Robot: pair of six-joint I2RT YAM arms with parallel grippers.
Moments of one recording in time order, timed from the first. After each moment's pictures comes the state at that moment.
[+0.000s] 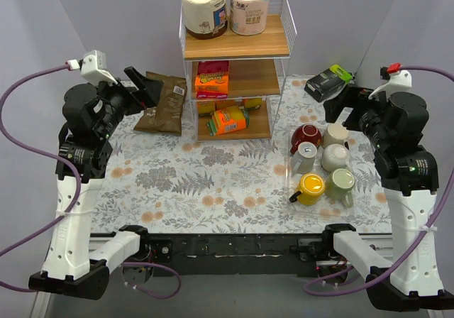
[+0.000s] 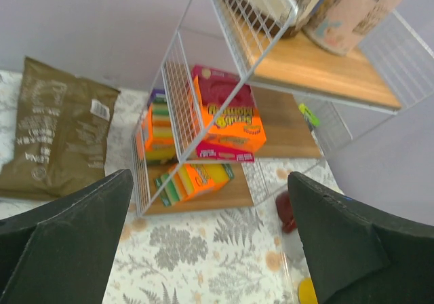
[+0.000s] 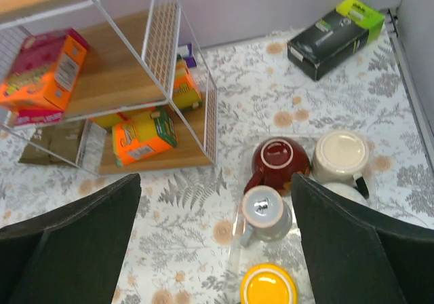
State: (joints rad) left arm -0.15 1.01 1.48 -0.50 0.10 -0.47; right arm 0.11 0.92 1.47 -0.76 -0.05 0.29
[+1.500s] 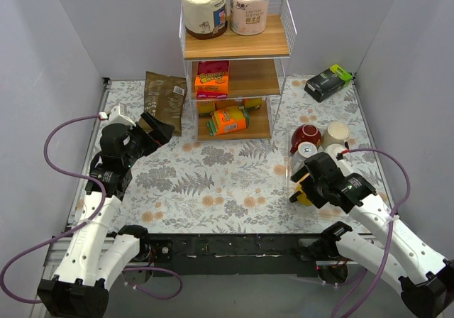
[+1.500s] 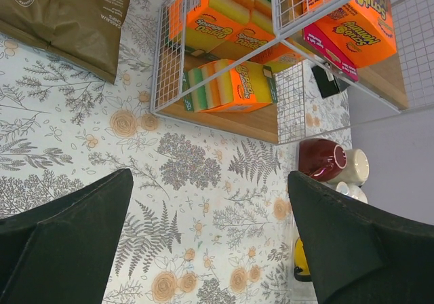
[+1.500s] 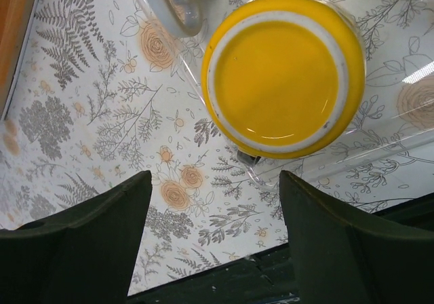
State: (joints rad) left arm -0.15 0.81 0.85 -0.37 0.09 -0.71; right arm 0.60 0.76 0.70 -0.98 0.29 1.32
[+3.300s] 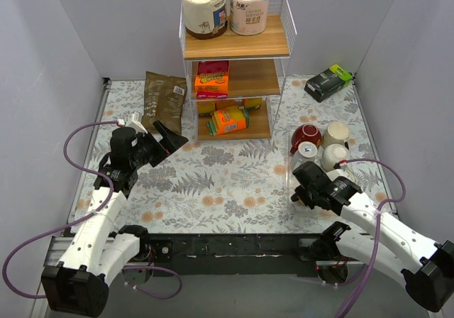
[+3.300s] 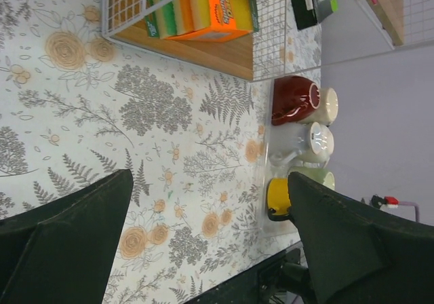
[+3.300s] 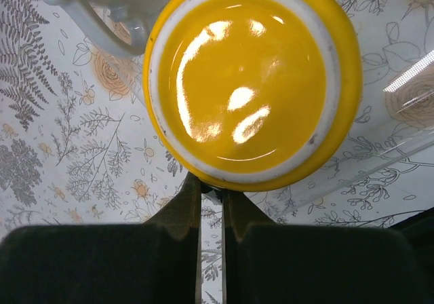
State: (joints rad) left arm -0.15 0.86 0.74 -0.33 0.32 -0.80; right arm 0.71 0.83 0.58 -0.93 0.43 1.57
